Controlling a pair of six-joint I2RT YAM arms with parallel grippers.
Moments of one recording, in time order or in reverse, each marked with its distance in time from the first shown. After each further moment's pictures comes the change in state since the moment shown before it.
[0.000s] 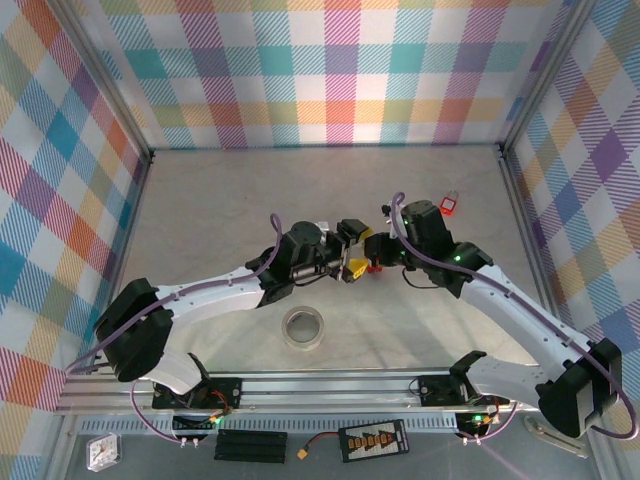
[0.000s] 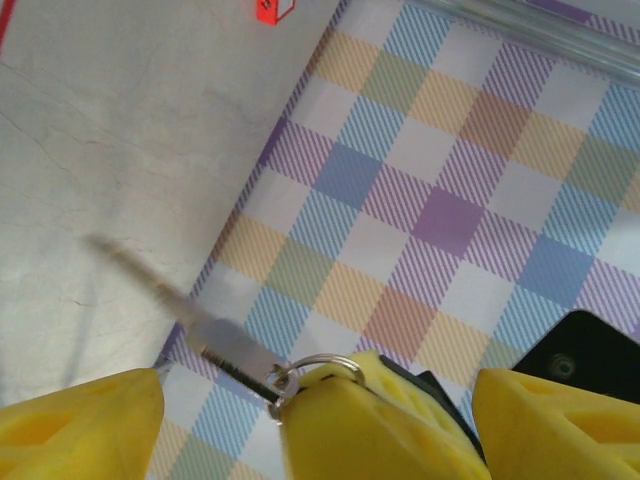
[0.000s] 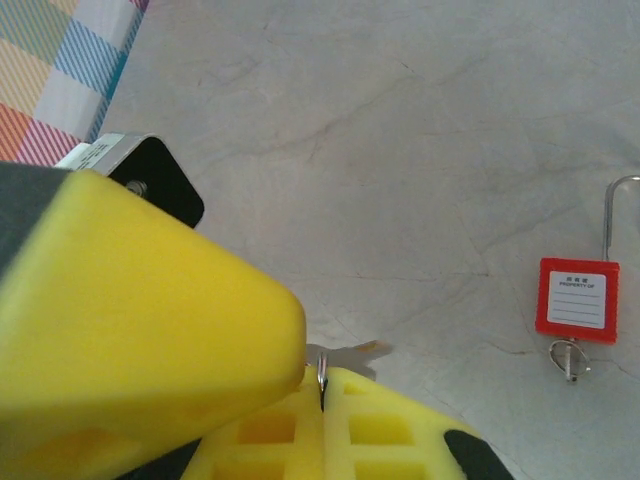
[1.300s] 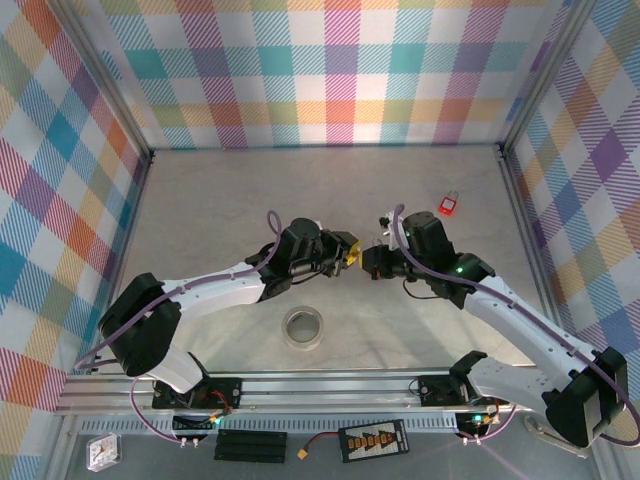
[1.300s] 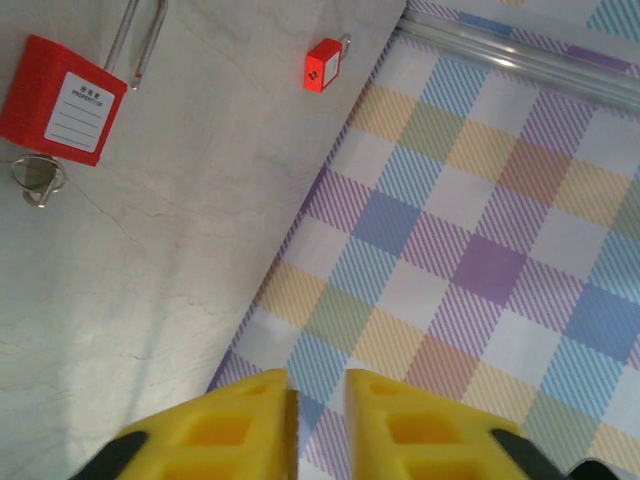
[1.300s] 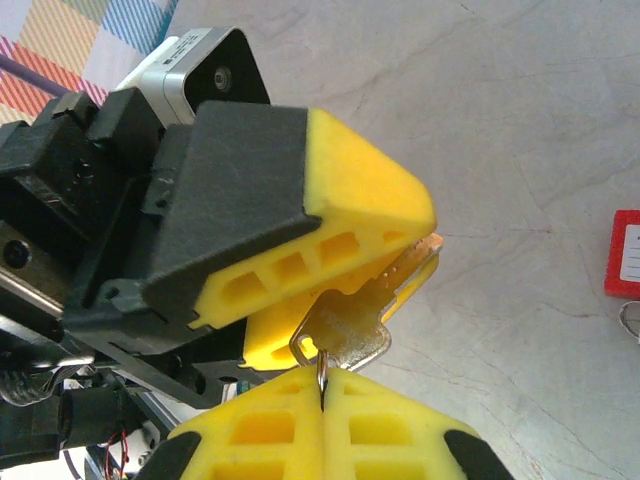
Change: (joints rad) left arm 0.061 0.035 -0.008 -0.062 -0.002 0.082; right arm 0.023 -0.060 -0.081 0.027 -0.093 0.023
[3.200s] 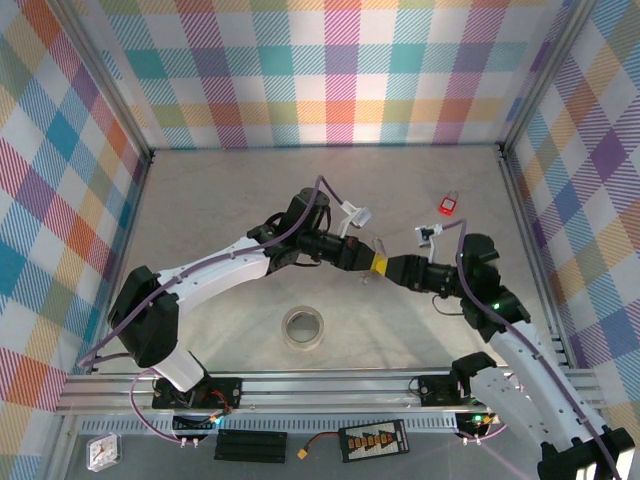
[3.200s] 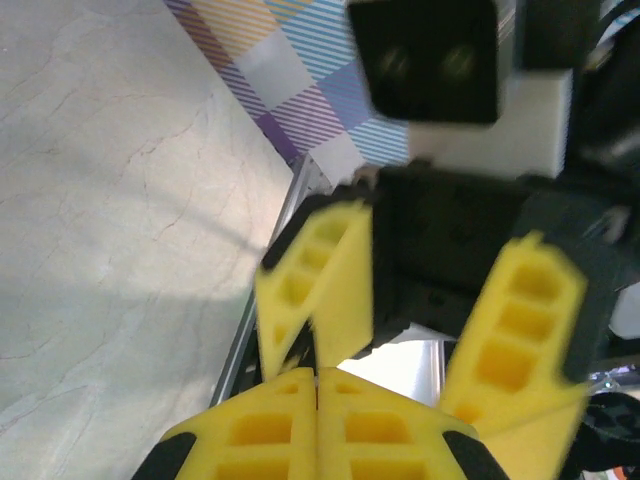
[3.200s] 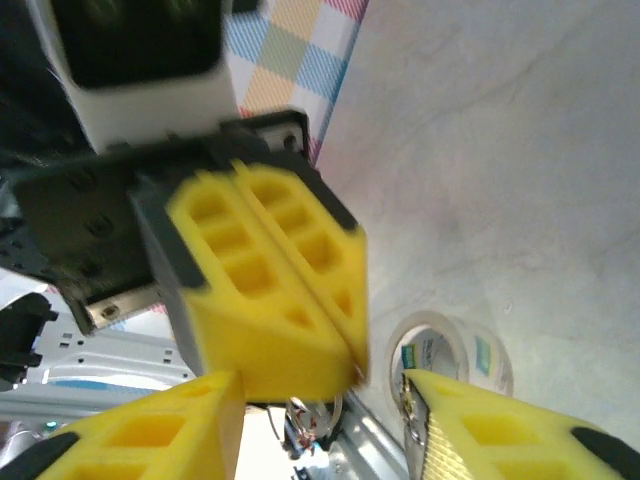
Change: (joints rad) left arm 0.044 0.070 0.302 -0.347 0.690 1.162; right arm -0.295 -0.356 -0.307 0.240 -0.513 0.275
